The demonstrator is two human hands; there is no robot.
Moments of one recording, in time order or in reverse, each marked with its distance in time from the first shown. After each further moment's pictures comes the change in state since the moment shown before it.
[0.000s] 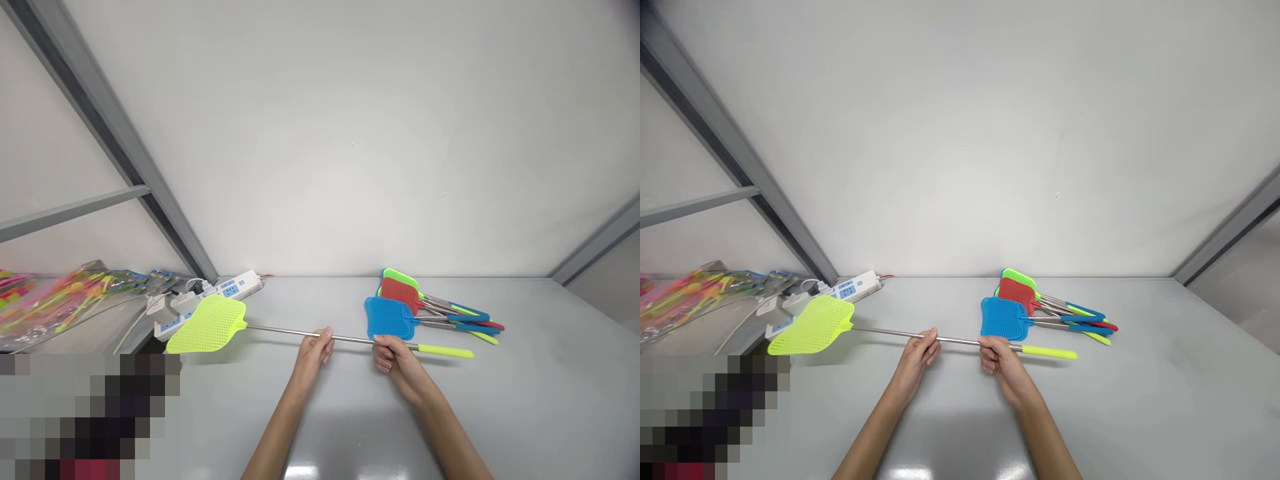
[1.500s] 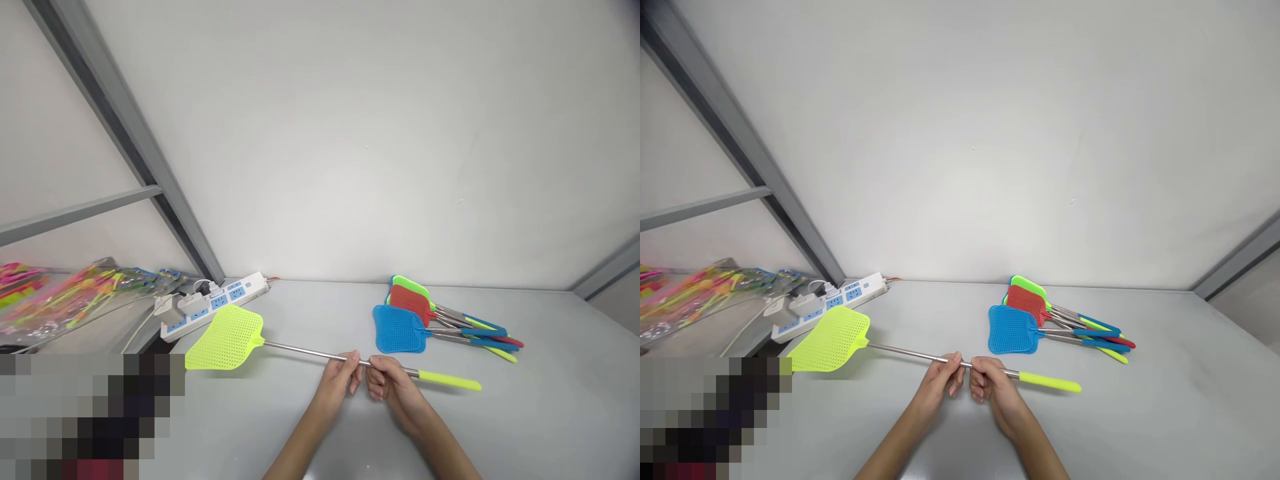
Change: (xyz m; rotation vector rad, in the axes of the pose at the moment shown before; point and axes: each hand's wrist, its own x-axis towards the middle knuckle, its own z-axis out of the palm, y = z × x) left_hand -0.008 -0.019 0.021 0.004 -0.134 -0.086; right_hand 0.002 0.022 0.015 0.007 -0.117 0.070
